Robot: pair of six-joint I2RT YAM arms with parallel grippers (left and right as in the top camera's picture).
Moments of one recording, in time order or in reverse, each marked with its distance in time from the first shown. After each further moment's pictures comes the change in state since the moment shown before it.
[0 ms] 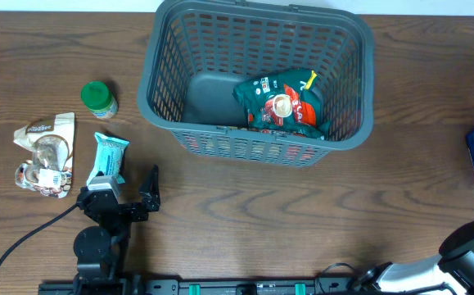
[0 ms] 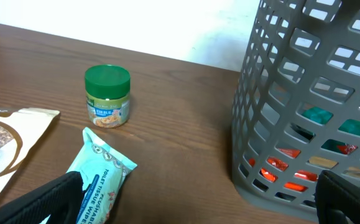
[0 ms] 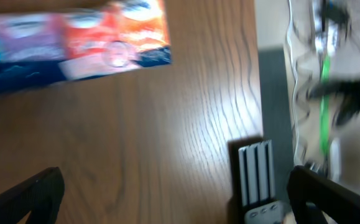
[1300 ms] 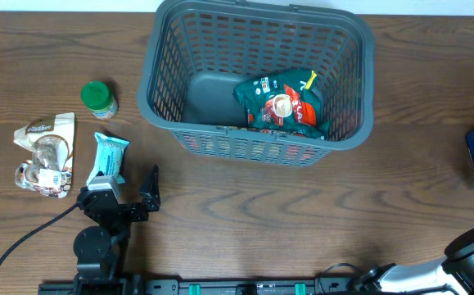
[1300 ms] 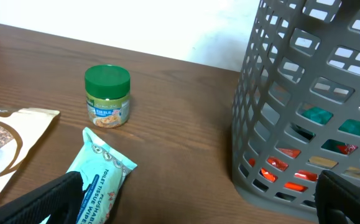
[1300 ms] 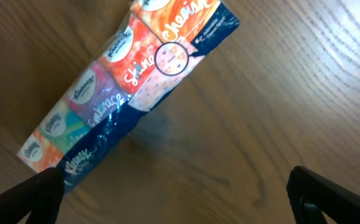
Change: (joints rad) left arm 0.000 0.000 0.000 0.000 0.000 0.000; right arm -0.098 0.000 -0.139 0.340 -0.293 0.501
